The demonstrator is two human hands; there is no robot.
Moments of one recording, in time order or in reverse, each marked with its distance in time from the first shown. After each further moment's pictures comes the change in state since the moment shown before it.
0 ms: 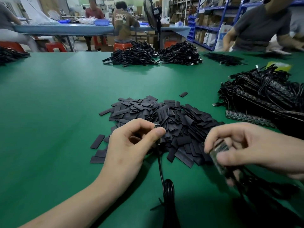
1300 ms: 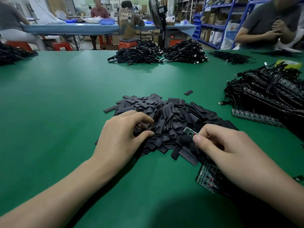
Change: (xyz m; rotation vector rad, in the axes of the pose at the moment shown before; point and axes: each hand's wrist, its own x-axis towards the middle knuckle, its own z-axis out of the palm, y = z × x) left_hand 0.025 -0.012 -0.029 0.819 -0.020 0.271; right_hand 0.026 0.017 0.053 -0.701 0.680 -0.119
